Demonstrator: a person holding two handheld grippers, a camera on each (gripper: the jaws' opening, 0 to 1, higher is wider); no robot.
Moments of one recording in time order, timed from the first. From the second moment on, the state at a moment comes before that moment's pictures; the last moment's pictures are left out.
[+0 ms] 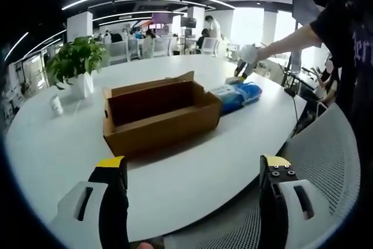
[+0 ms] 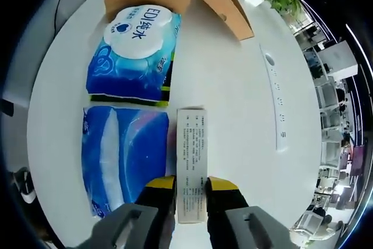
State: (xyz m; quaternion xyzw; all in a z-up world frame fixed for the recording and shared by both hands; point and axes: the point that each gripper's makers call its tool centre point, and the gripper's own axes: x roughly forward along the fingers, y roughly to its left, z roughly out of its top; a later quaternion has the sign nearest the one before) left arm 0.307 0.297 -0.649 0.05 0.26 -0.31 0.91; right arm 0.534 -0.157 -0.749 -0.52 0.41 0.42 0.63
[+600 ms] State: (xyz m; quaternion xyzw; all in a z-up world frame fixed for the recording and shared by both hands) left arm 0.307 0.296 -0.650 0.05 0.27 -0.31 0.91; right arm 0.535 -0.157 -0.749 -0.52 0.41 0.41 0.63
